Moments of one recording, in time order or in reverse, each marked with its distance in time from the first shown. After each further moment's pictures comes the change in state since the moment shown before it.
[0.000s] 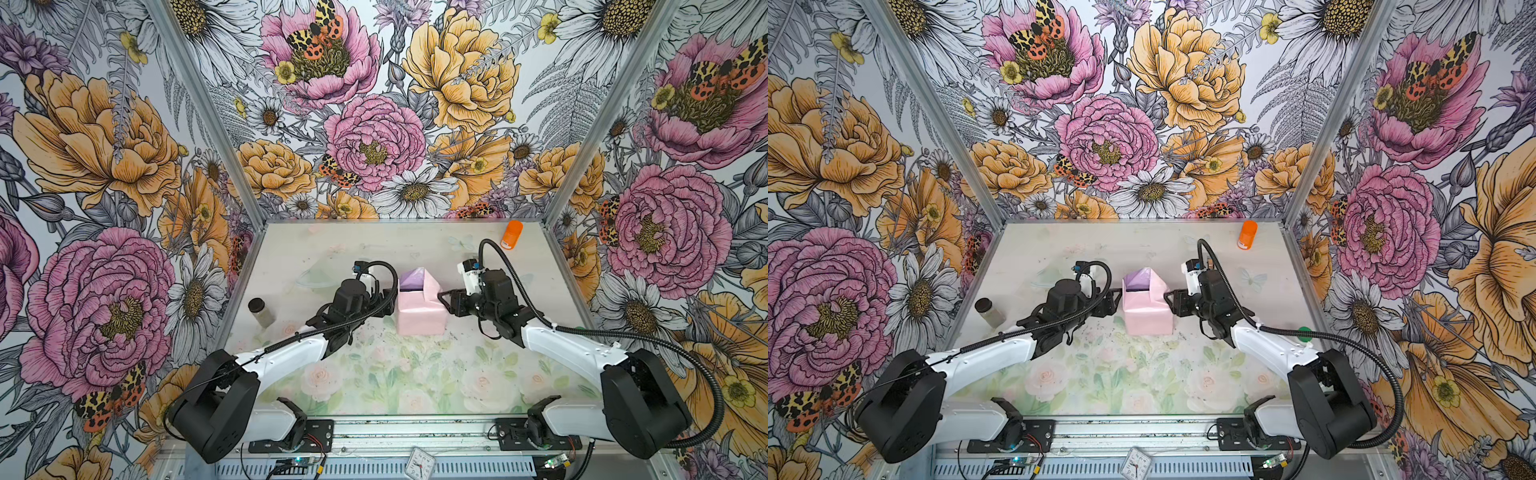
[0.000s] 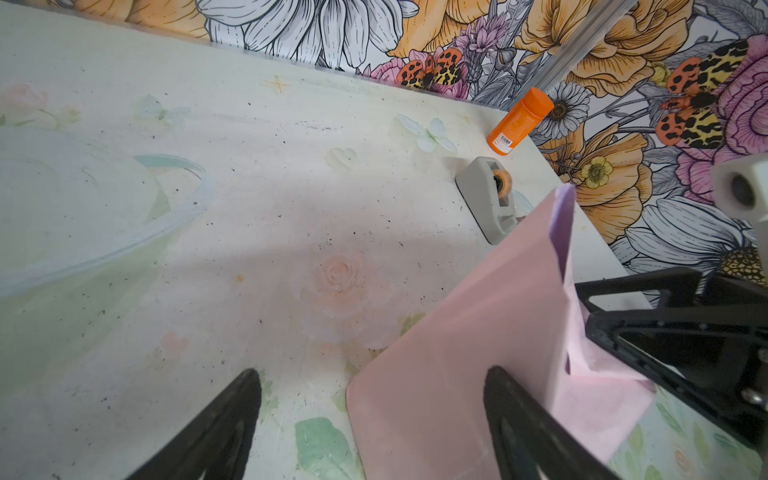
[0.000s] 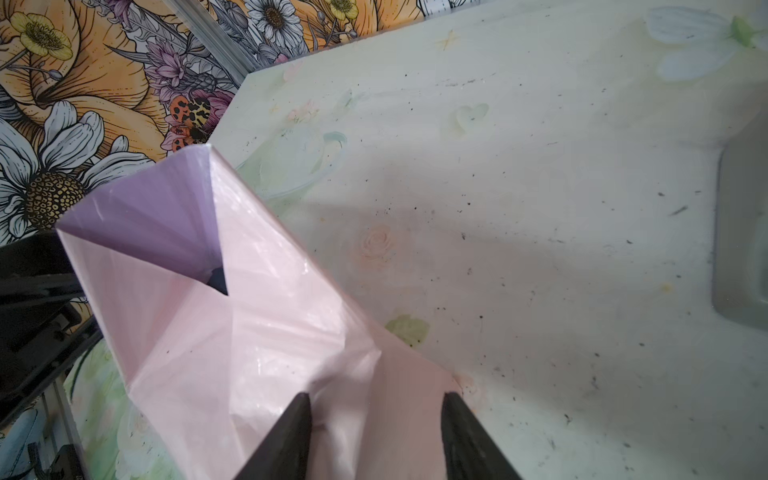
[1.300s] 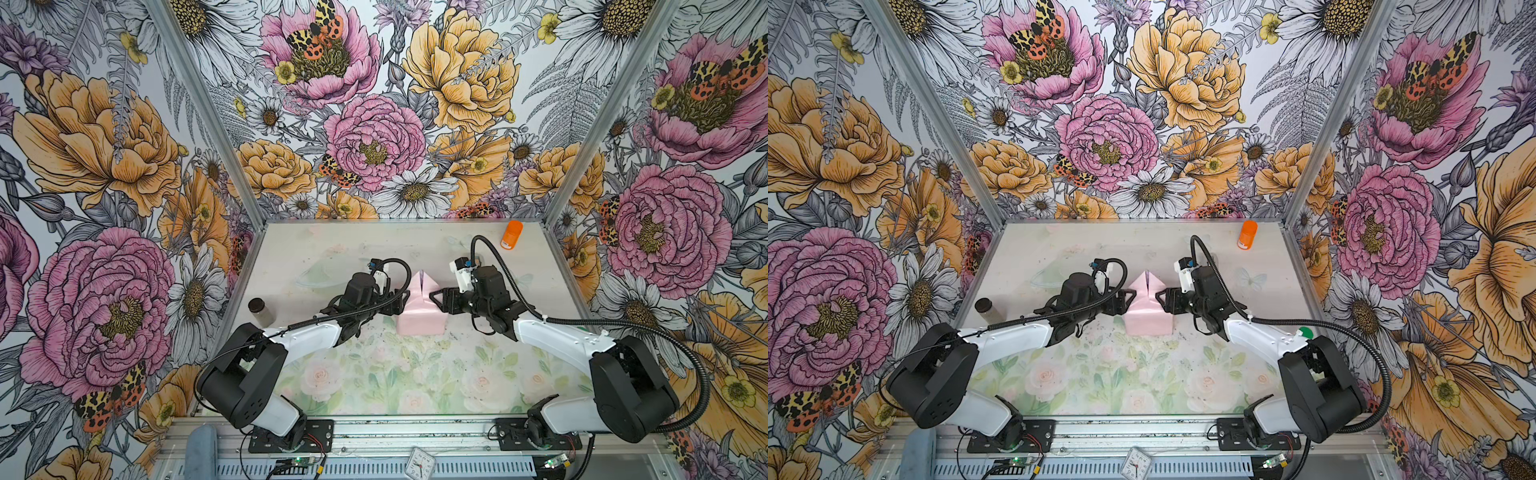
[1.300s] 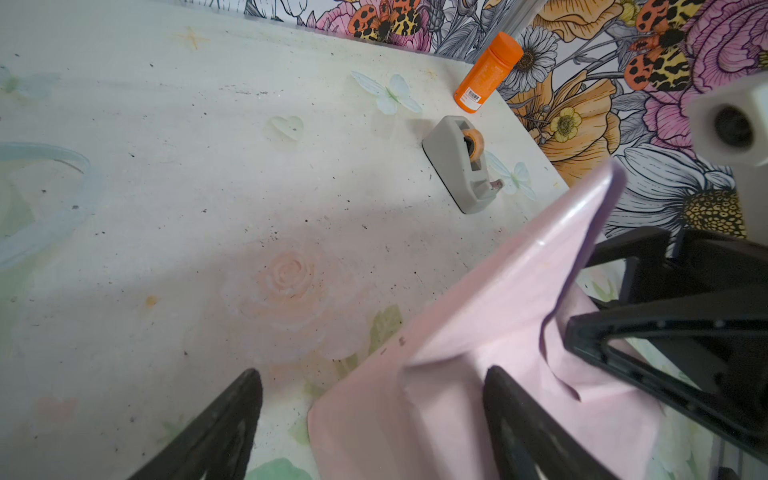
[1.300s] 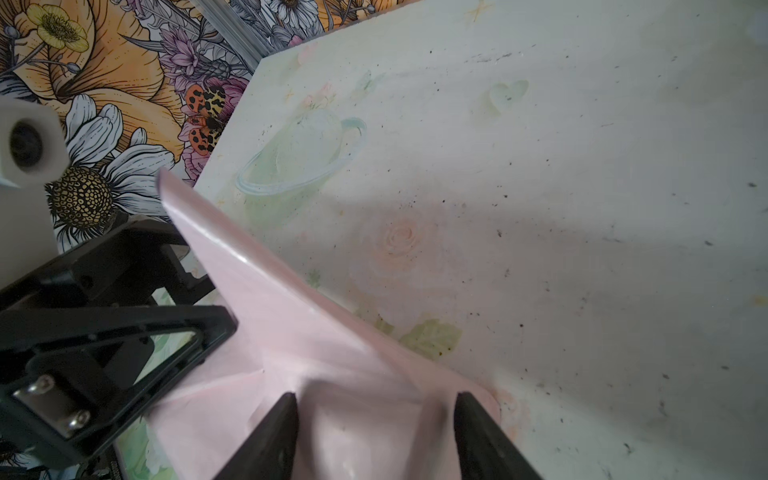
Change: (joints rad) left arm 0.010 0.175 0.074 0.059 0.174 0.060; right arm 0.024 0.085 0.063 0.005 -0.047 0.035
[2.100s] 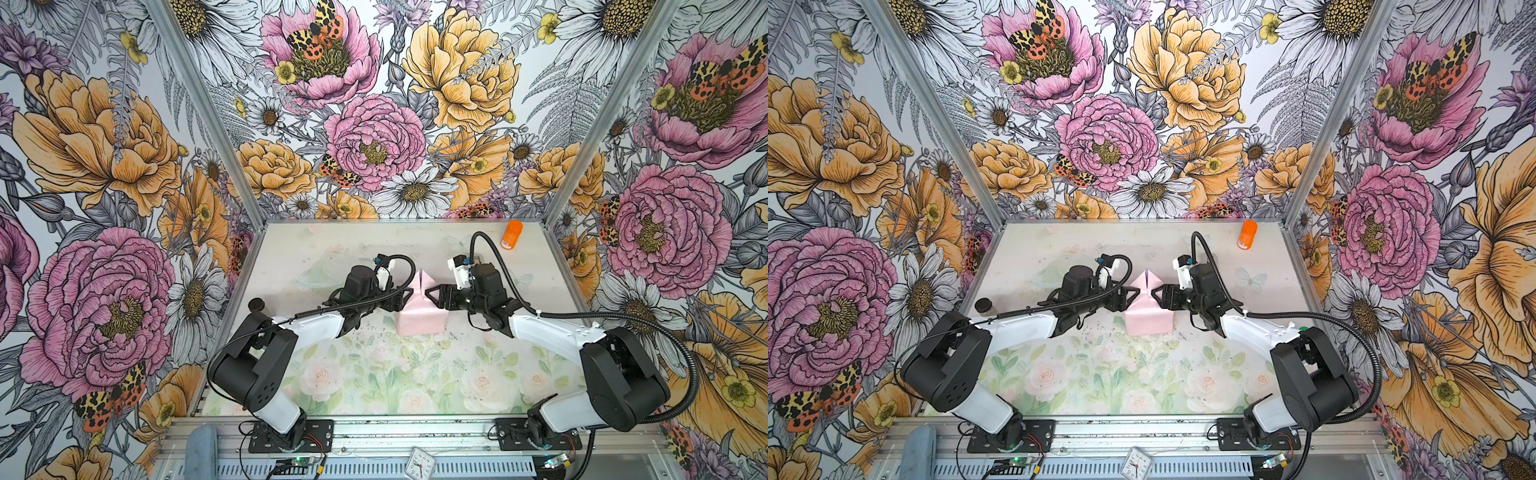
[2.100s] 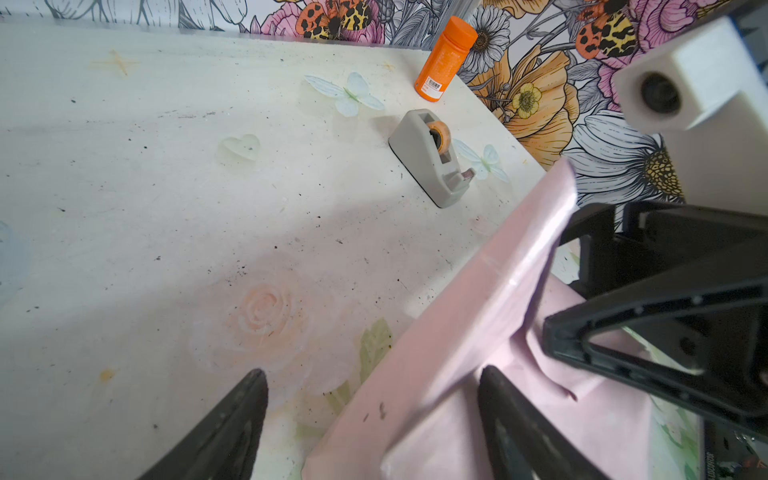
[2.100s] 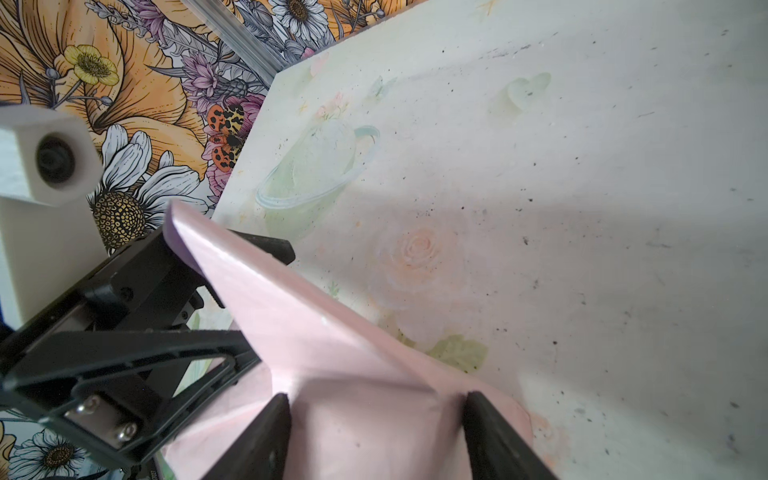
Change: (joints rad) left arm 0.041 0.092 0.057 0.045 0.152 0.121; right arm -0.002 0.061 0.019 0.071 -0.053 0.089
